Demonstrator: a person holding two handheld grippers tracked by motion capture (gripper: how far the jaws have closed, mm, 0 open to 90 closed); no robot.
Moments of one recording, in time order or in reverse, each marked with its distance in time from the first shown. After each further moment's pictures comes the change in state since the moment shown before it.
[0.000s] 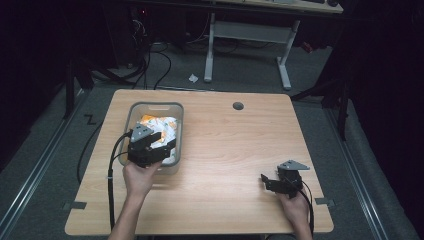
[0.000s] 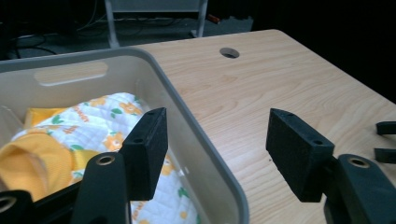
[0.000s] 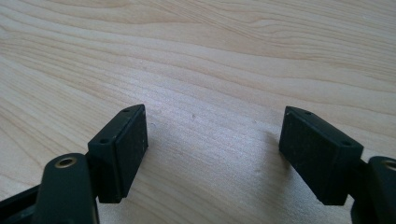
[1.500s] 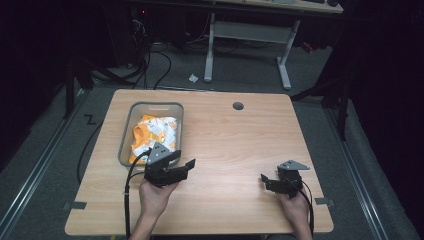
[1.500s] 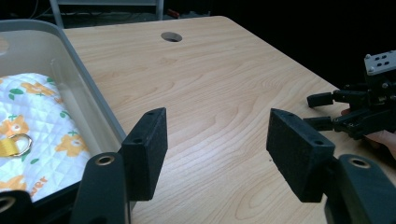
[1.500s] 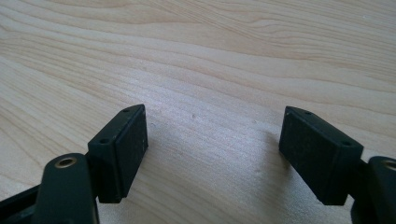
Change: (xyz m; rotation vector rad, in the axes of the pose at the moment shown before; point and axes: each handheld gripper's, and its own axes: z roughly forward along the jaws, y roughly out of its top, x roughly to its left) left arm -0.052 -0.031 0.002 0.008 -0.149 0.022; right arm 0.000 0.000 0.000 0.002 0.001 -0.001
